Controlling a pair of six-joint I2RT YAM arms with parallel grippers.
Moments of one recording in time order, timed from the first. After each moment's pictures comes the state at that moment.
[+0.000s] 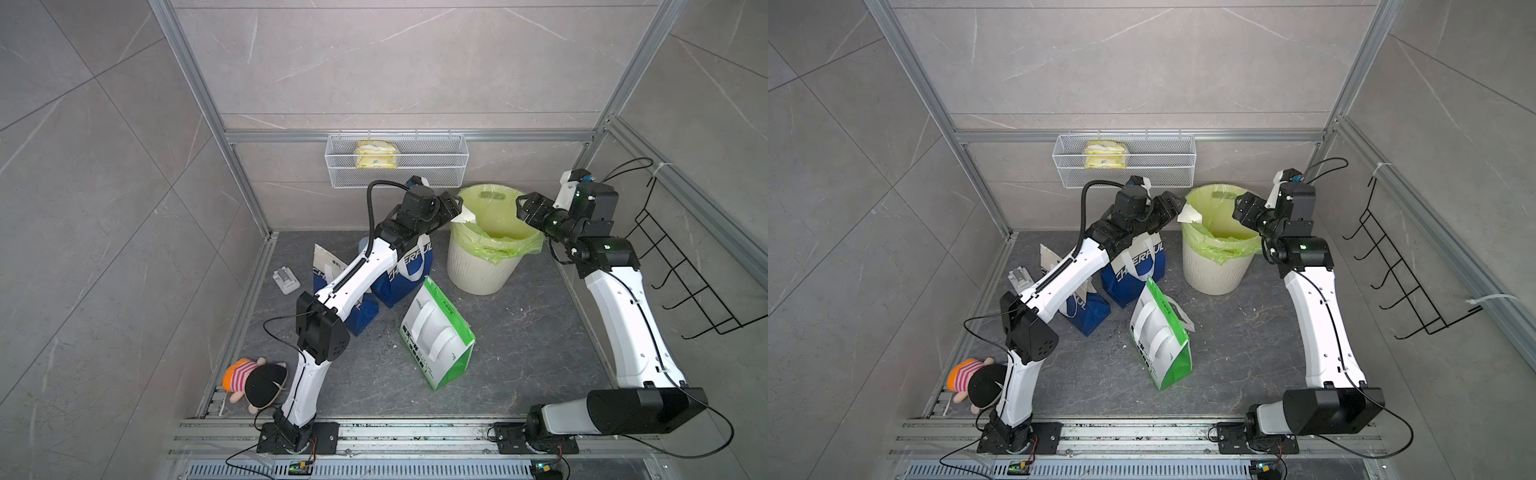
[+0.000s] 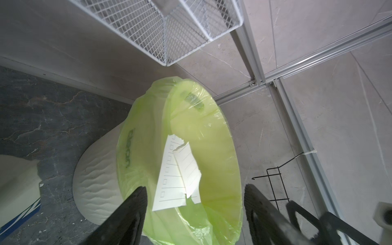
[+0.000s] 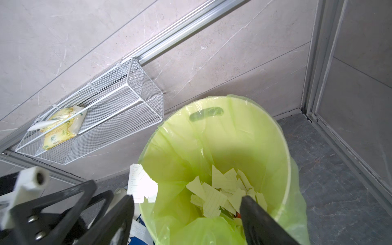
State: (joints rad) left arm -0.71 2.16 2.28 -0.38 0.09 -1.00; right arm 0.01 1.40 1.68 -0.59 -0.10 0.43
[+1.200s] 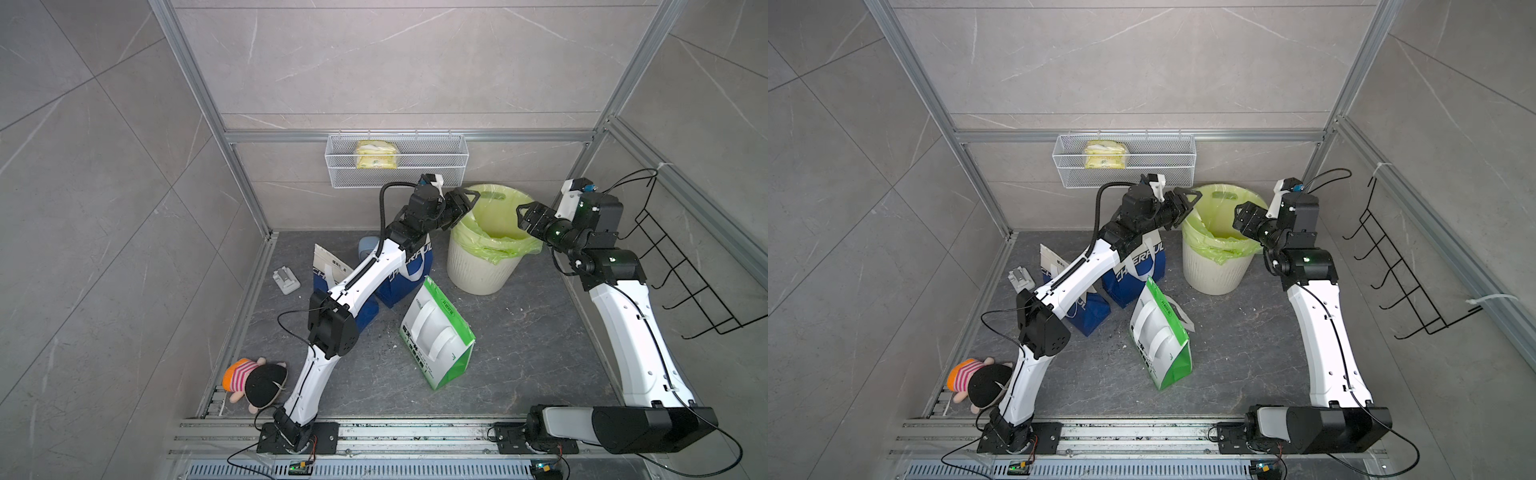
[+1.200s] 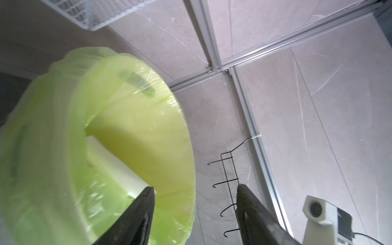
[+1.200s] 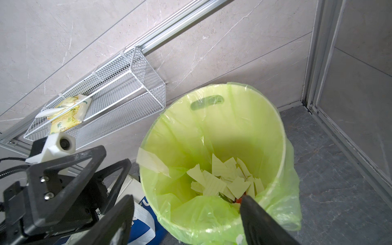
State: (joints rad) left arm -0.74 2.29 2.42 -0.15 0.30 -1.16; right arm 0.01 1.33 1.59 -0.60 -0.12 0.43
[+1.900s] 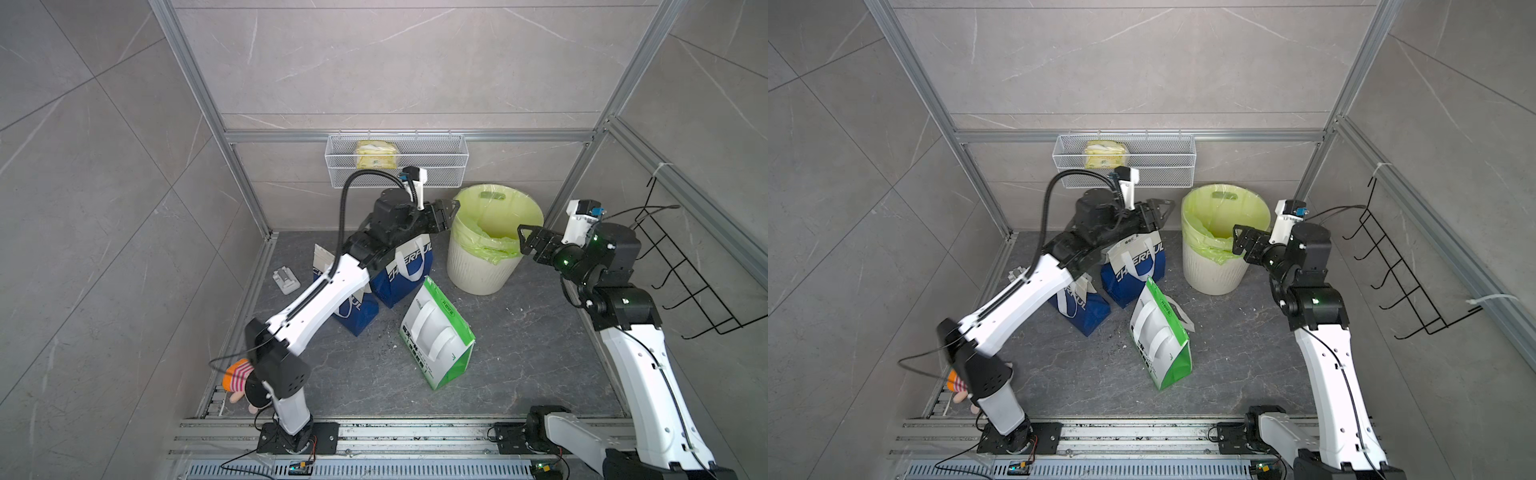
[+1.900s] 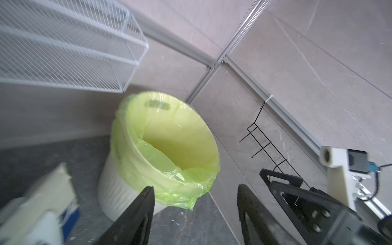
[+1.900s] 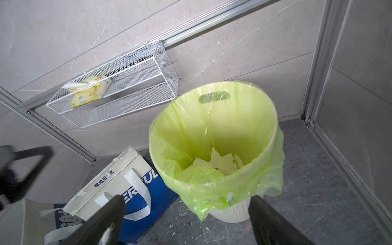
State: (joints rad) left arm -0.74 1.62 1.82 -0.23 0.10 -0.51; right arm 0.01 1.04 1.31 -0.51 -0.17 0.30
